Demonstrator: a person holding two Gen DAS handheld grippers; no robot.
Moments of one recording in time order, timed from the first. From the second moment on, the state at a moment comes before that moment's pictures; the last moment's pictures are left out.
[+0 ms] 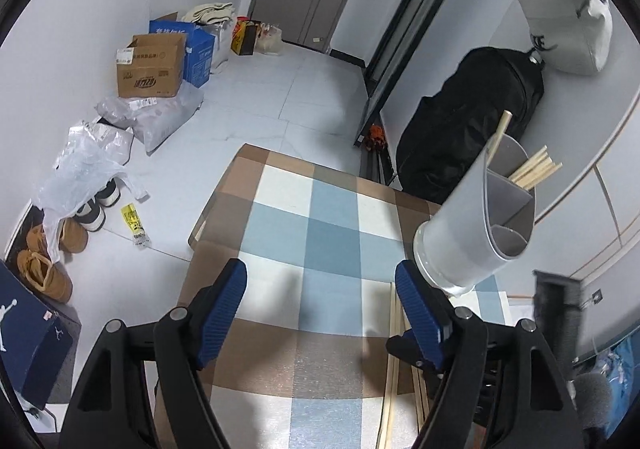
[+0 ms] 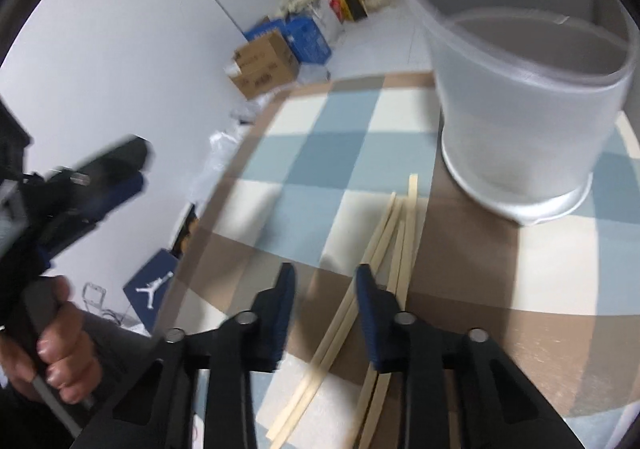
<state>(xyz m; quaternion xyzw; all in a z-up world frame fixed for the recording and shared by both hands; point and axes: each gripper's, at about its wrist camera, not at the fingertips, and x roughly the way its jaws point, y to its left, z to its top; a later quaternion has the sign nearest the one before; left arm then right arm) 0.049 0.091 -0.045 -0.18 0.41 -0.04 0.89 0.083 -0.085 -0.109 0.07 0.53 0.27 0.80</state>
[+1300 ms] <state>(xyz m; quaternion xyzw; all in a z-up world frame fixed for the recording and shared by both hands) 0.052 0.127 -0.048 -0.25 0.42 -0.02 0.87 0.095 -0.023 -0.117 -0.06 0.54 0.24 0.80</state>
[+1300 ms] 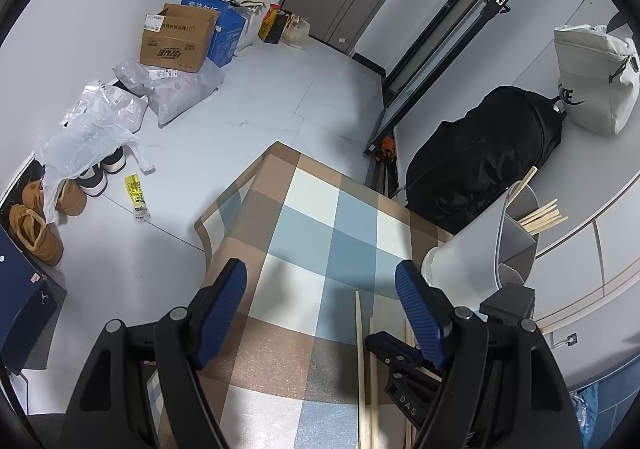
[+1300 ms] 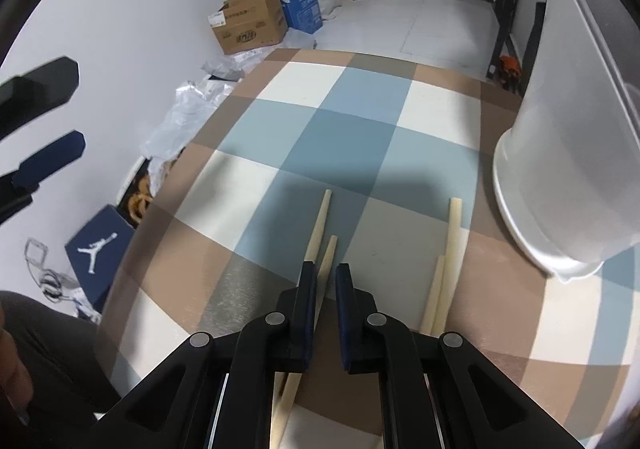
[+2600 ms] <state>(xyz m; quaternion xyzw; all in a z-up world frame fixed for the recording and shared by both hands) 0.095 0.042 -0.105 -0.09 0.58 -0.05 0.81 0.062 -0.143 0.000 0.11 0.32 0.20 0.92</state>
